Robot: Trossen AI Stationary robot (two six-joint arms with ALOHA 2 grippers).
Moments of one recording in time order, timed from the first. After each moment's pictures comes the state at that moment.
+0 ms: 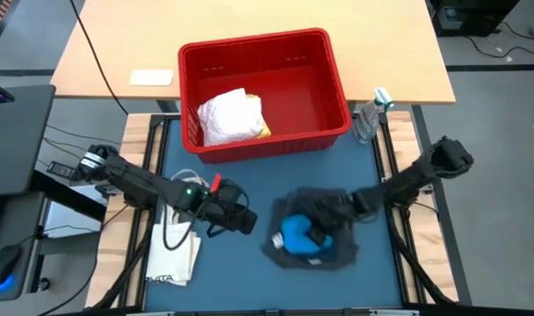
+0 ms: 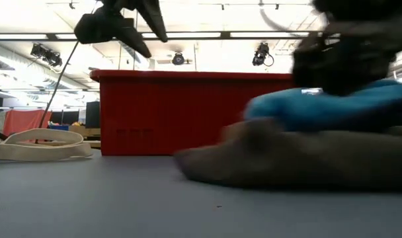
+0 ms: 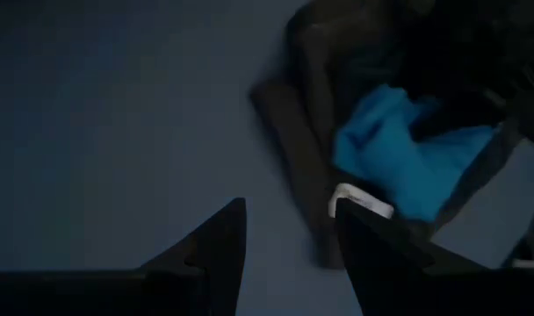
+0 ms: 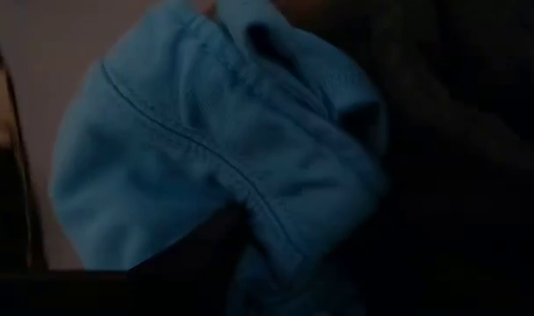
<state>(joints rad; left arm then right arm) -0.36 1.53 1.27 -0.74 -0.43 -1.27 0.36 1.50 0.60 -0.02 0.06 1.00</state>
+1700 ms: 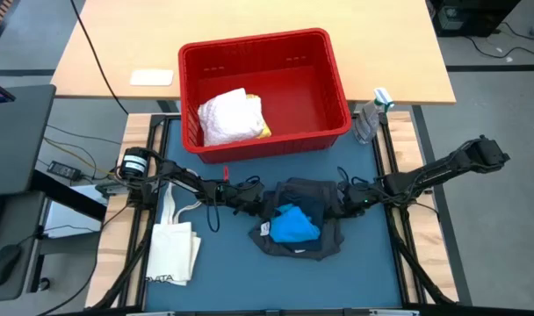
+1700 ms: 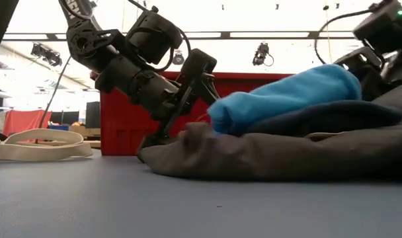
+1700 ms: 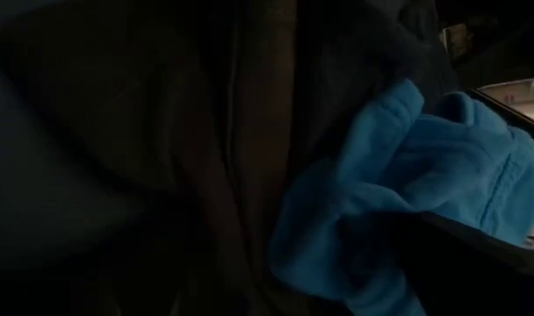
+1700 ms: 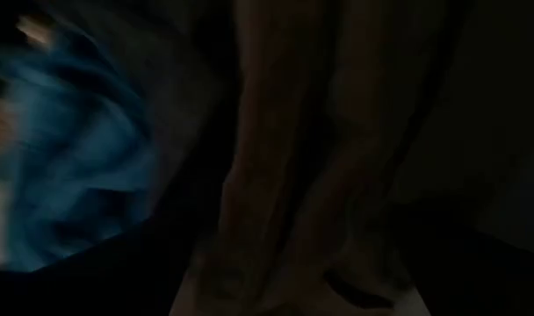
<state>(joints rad) -0.07 1.89 0.81 0.52 0.05 -1.24 0.19 0.96 0.21 -0.04 -0.10 1.55</state>
